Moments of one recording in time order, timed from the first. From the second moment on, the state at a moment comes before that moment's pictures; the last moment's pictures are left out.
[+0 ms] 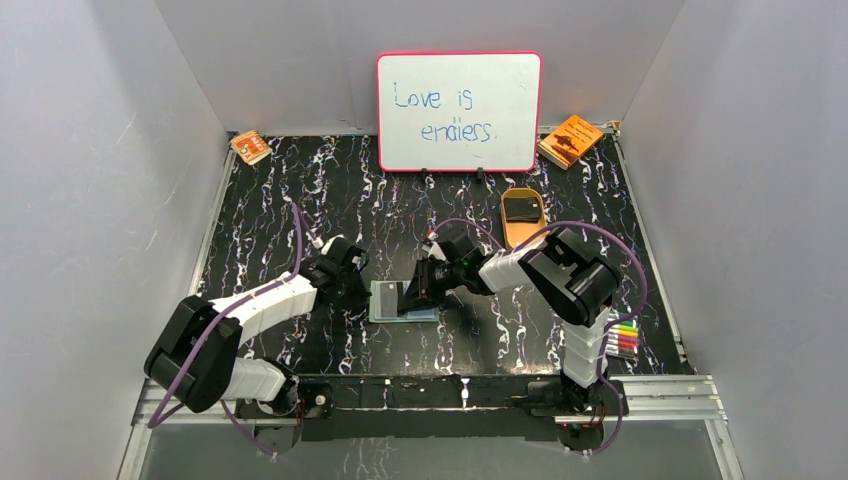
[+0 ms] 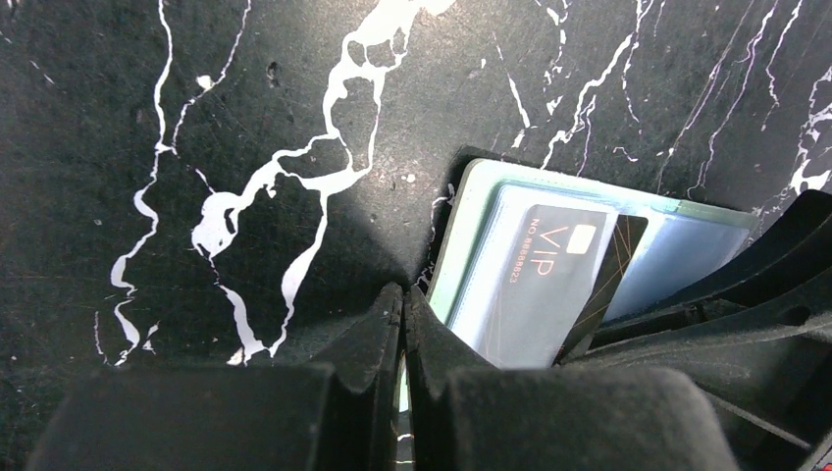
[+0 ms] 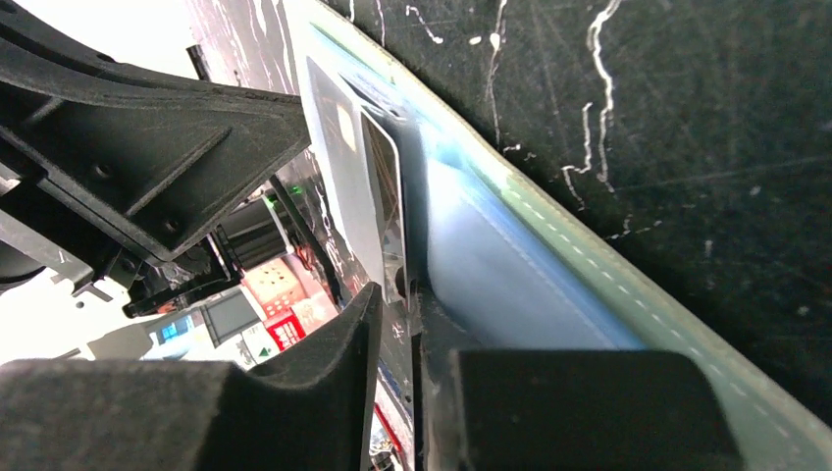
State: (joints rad) left arm -0.57 1.33 0.60 -0.35 -0.08 -0.88; right arm 0.78 1.92 0.84 0.31 -0.70 1.02
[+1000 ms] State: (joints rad) left arm -0.56 1.35 0.60 -0.31 -0.03 -0.87; right arm 0.82 1.90 1.02 -0.02 -0.60 0.87
